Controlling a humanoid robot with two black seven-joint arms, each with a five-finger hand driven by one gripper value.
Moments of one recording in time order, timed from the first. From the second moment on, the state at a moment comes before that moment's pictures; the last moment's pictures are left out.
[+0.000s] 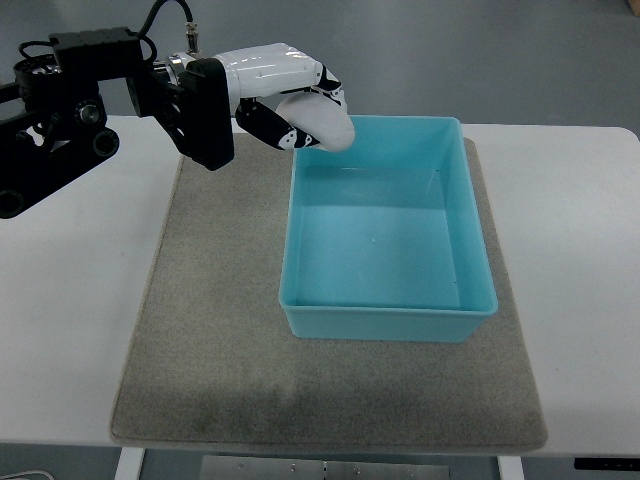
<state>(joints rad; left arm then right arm) -1.17 0.54 -0.44 -1.22 1.62 -0.19 -0.38 0.00 0.00 0.03 0.12 -0.11 0.23 0.03</state>
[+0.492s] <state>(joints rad) -1.15 0.42 -0.38 -1.16 1.75 -0.12 -0.37 0.00 0.00 0.03 0.12 -0.11 0.23 0.03</state>
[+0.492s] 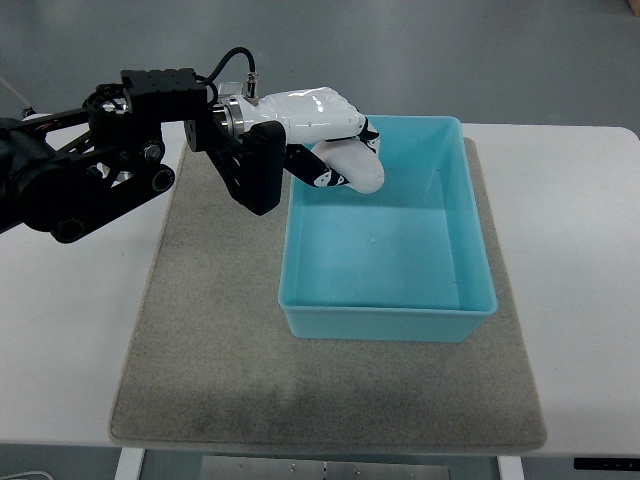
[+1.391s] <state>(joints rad) -1.10 0.37 -0.34 -1.14 1.72 -0.02 -0.37 0.00 0.00 0.03 0.12 -0.11 0.23 0.03</state>
